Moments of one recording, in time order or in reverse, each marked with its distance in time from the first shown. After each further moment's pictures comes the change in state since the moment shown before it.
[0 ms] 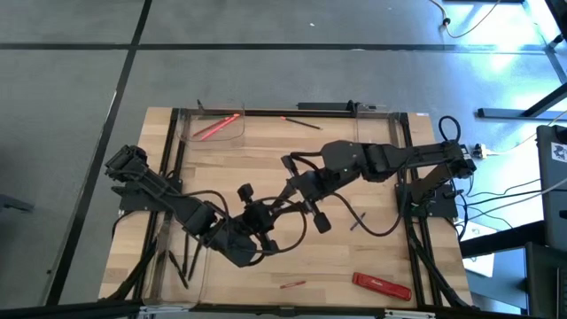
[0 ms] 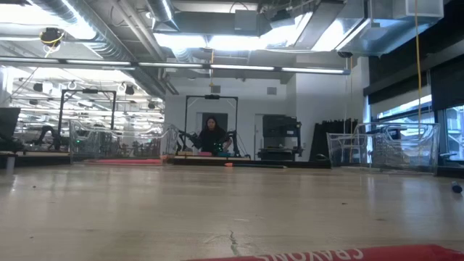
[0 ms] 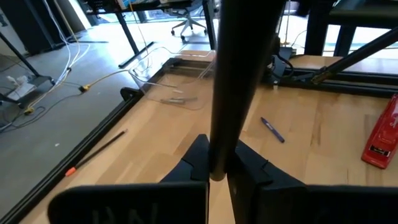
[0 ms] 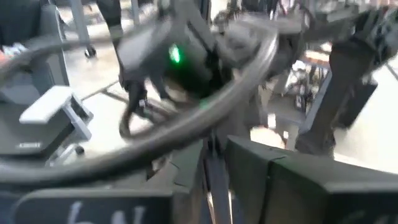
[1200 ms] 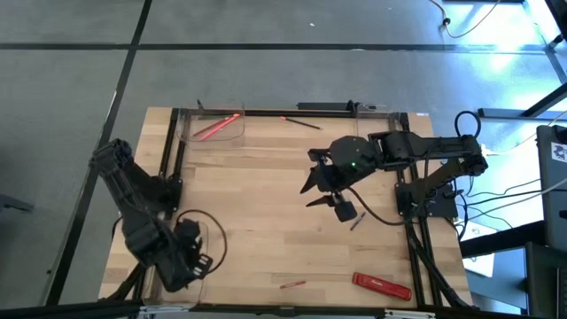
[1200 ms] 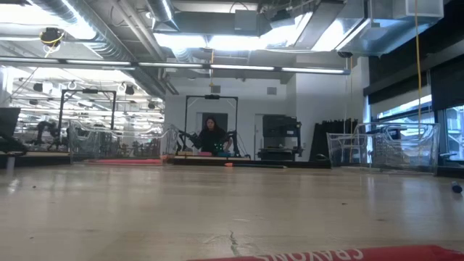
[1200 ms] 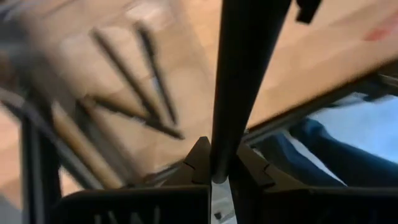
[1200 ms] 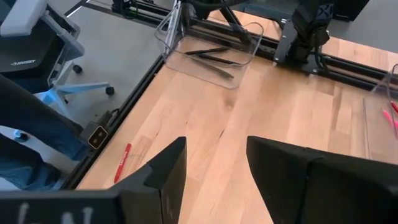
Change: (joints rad) left arm -0.339 -0.149 -0.065 -0.767 0.966 -1.624; right arm -0.032 -0.116 0.000 -0.541 0.081 -0.034
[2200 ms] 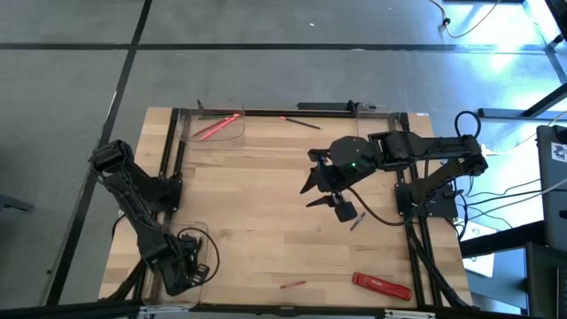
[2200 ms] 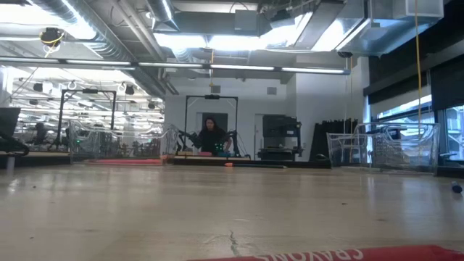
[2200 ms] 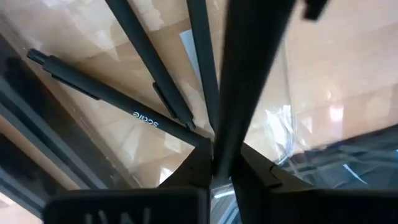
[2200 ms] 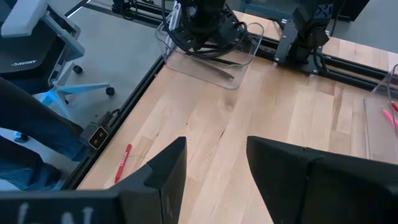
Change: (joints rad) left arm -0.118 0.001 -0.571 0.638 0.132 -0.238; right arm 0.001 0.000 0.000 0.002 0.000 0.003
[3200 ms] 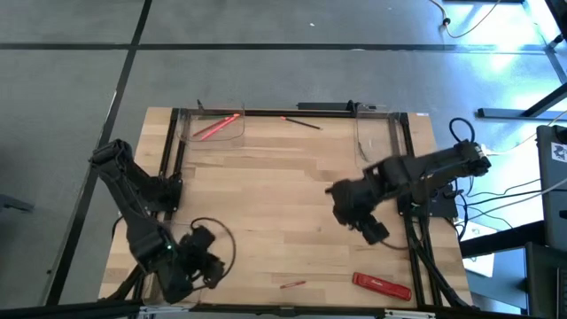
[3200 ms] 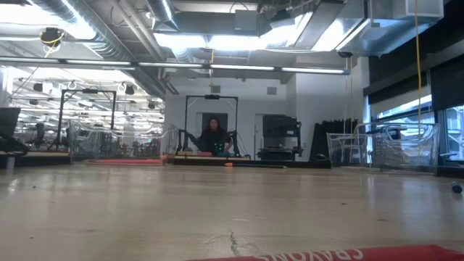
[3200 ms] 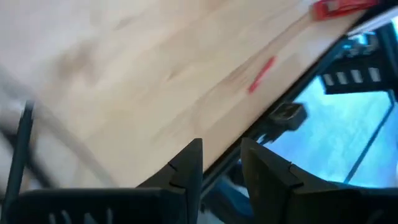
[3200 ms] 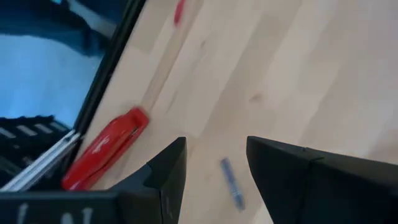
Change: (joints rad) left arm 0.070 0.000 0.417 -0.267 -0.574 0.390; right arm 0.153 -0.015 -0.146 -0.439 -0.006 0.063
